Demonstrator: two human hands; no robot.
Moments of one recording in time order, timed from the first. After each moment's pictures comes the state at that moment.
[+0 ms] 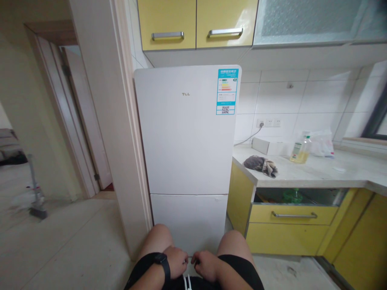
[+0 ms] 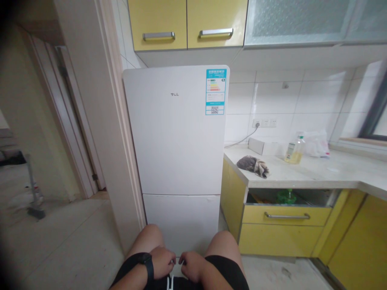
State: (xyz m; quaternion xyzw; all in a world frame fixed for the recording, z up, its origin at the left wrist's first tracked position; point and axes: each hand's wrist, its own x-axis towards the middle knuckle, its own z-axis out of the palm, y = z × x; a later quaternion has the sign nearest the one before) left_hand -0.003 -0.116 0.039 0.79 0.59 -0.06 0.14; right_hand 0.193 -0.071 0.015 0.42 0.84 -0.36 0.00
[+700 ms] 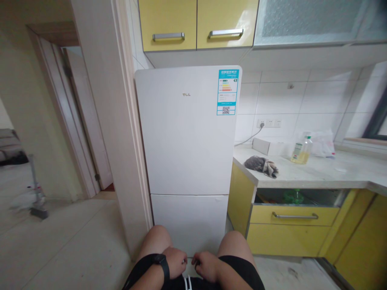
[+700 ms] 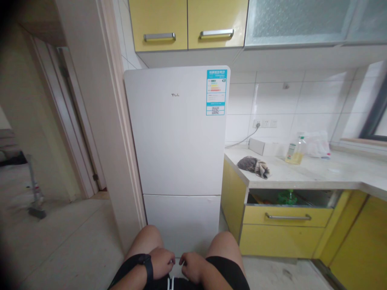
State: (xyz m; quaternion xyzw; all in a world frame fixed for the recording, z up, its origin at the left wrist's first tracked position) left_hand -0.009 -0.116 0.032 0.78 0.61 -0.05 0.15; right_hand 0.194 -0.072 0.018 0.42 0.83 -0.36 0.00
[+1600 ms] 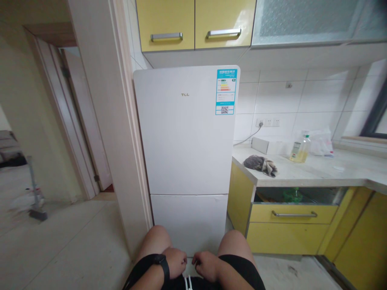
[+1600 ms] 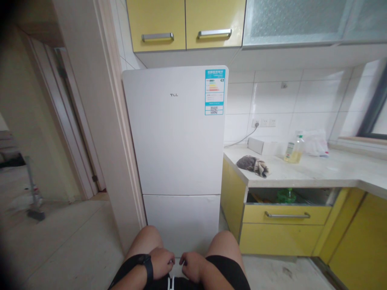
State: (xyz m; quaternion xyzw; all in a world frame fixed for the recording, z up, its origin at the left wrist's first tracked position) left_hand -0.010 -0.116 0.033 0.78 0.61 -0.07 0.14; right_hand 0.193 -0.074 0.020 0.42 0.84 -0.35 0.00
